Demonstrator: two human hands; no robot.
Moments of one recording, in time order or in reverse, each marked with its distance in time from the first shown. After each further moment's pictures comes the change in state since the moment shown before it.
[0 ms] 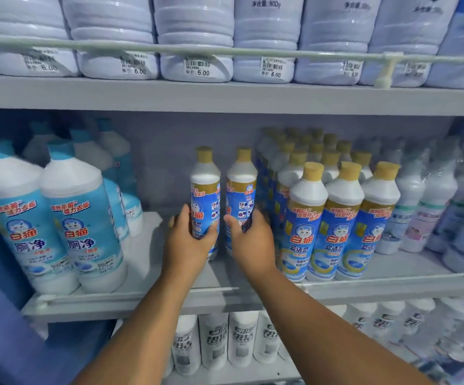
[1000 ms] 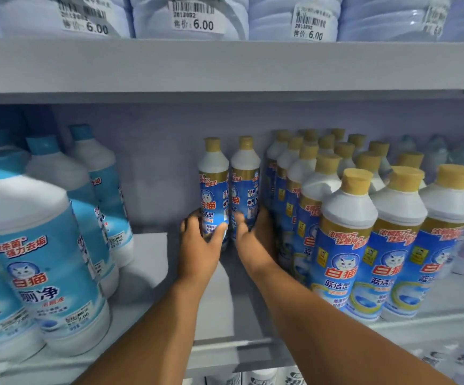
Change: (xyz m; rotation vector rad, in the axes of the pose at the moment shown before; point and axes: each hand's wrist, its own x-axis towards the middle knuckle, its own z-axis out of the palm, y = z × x) left_hand 0.077 -0.033 0.052 0.108 0.045 0.065; right_hand 0.084 0.041 0.061 0.013 0.123 0.077
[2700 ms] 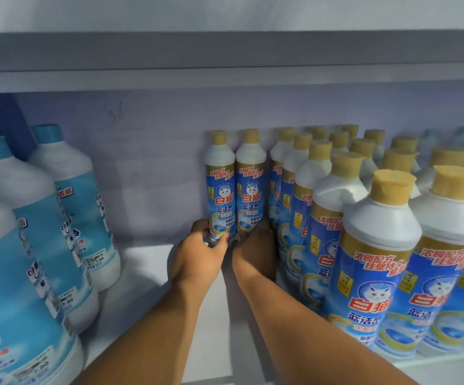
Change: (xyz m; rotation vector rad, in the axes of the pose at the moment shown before) left_hand 0.035 -0.032 0.032 0.261 -0.057 -0.002; right_hand 0.027 0.008 0.023 -0.307 0.056 0.133
